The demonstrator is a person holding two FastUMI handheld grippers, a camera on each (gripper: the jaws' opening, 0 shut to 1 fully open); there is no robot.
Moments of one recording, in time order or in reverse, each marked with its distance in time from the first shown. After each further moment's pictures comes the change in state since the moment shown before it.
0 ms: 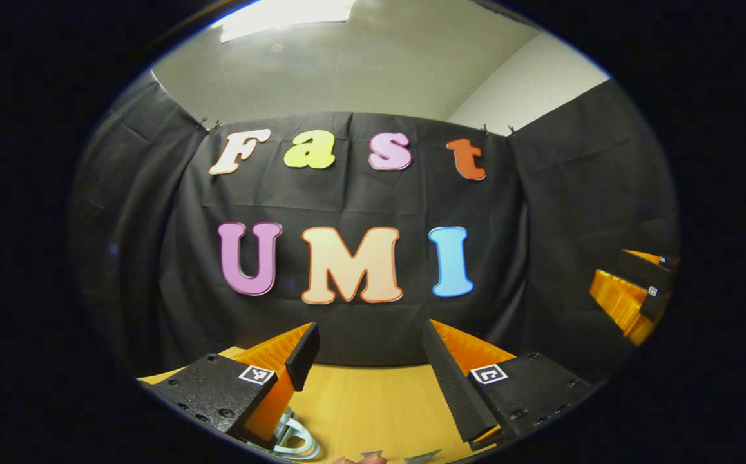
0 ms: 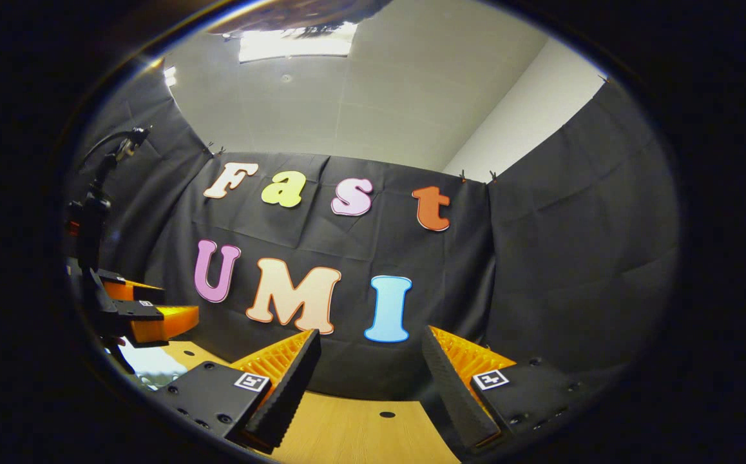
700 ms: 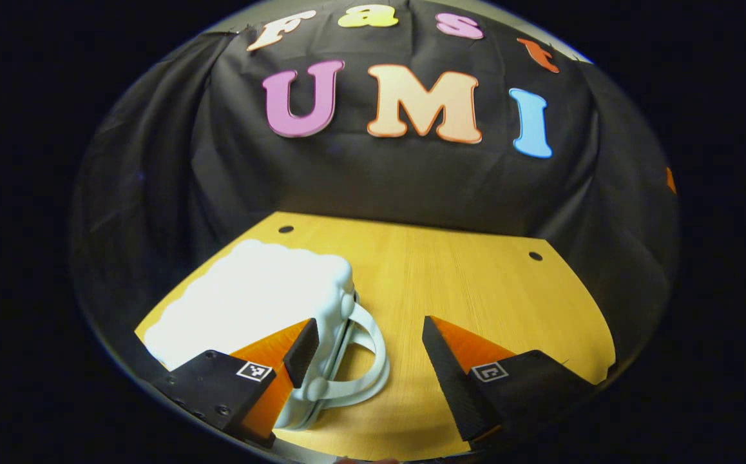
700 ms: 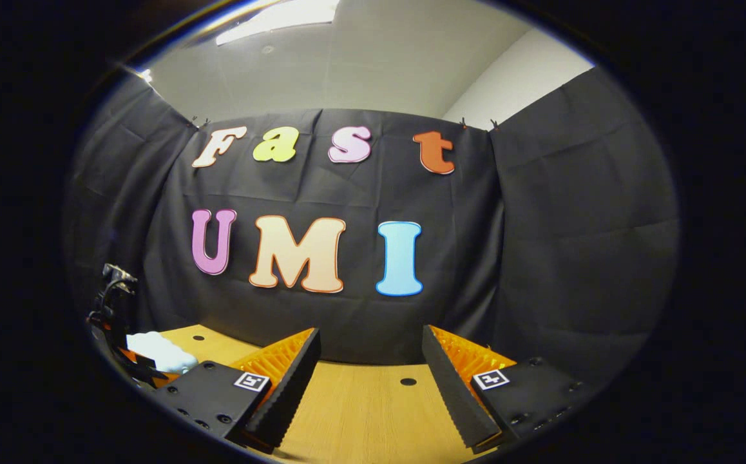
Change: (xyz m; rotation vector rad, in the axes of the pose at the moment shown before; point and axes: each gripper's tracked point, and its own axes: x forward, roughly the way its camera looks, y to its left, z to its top) left arm -0.017 0.091 -0.243 -0.110 0.704 0.087; right arm 0.020 0.037 -0.074 0.057 0.245 -0.045
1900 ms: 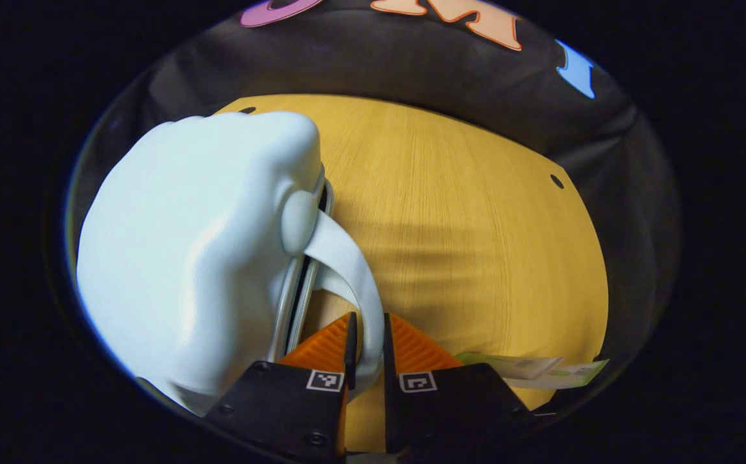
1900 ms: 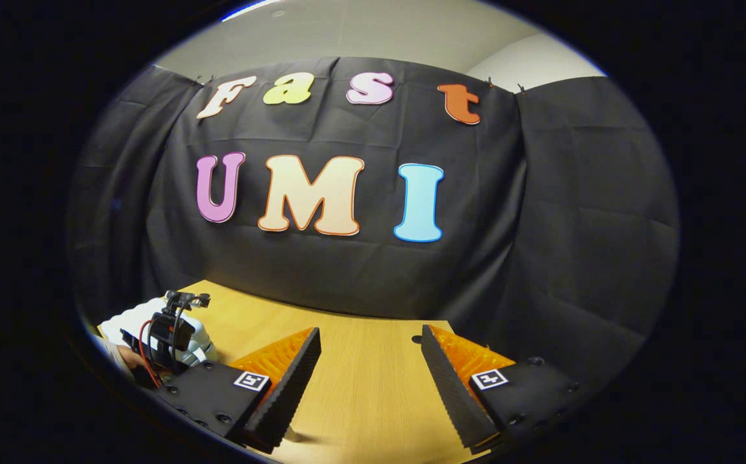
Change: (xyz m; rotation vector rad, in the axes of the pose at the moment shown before) left arm 0.077 -0.005 -0.084 -0.102 0.485 -0.066; right arm 0.011 0.045 -0.060 -0.079 0.249 0.036
